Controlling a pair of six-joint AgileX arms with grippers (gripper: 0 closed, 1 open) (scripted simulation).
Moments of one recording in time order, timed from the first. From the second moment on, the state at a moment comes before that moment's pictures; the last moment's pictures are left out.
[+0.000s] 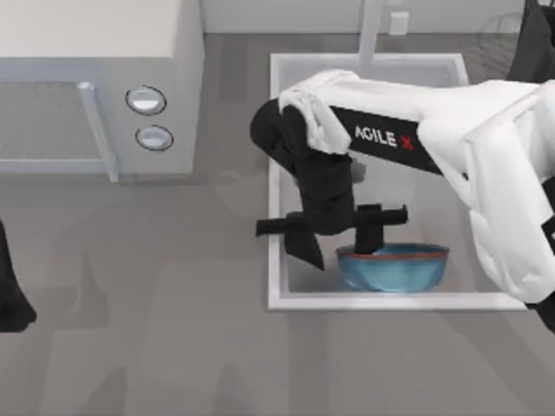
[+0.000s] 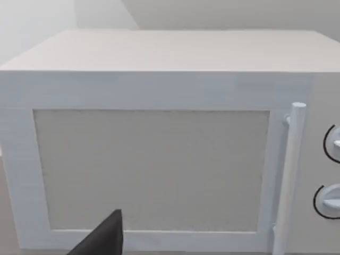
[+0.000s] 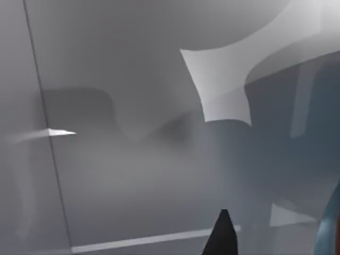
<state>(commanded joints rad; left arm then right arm) 0.00 0.00 0.00 0.00 0.00 0.00 0.63 2.64 2.10 -1.20 0.08 0.68</state>
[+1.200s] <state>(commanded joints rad) 0.00 0.00 0.00 0.00 0.00 0.00 0.62 2.65 2.34 -1.43 0.09 0.69</state>
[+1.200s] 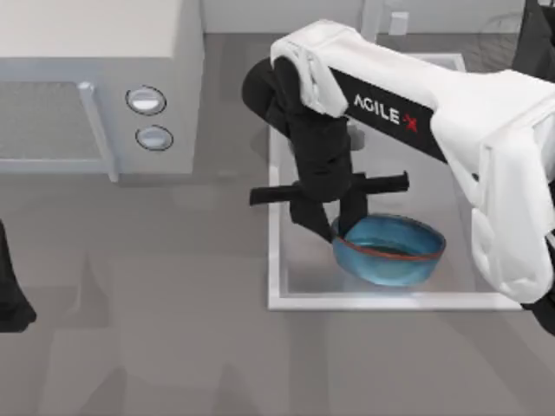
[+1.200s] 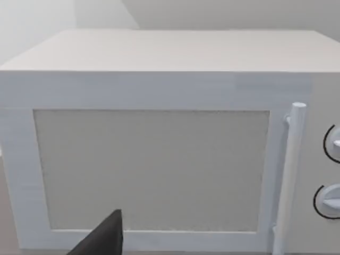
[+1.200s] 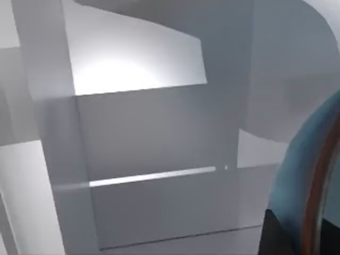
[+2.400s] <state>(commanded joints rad) 0.00 0.00 0.00 0.00 0.00 0.00 0.63 2.61 2.54 -1.52 0.21 0.56</state>
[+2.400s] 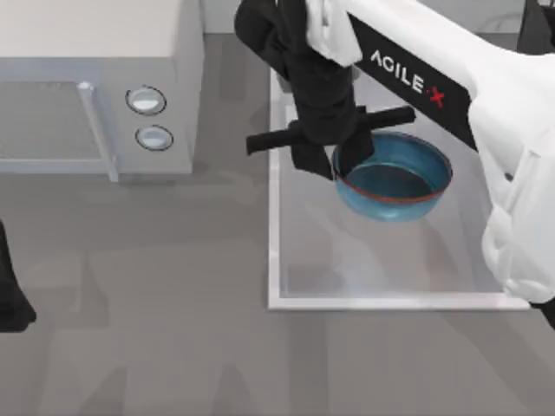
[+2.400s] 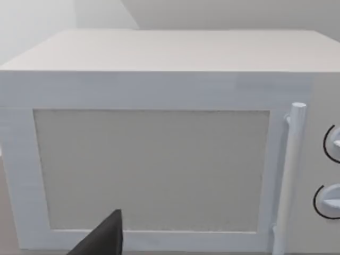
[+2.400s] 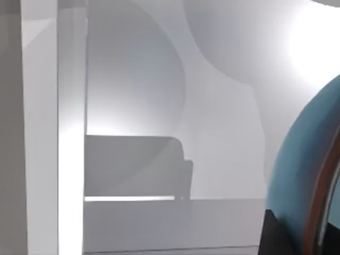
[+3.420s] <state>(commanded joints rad) 0.00 0.00 0.00 0.00 0.00 0.00 0.64 1.85 1.11 0.46 0.65 0.10</state>
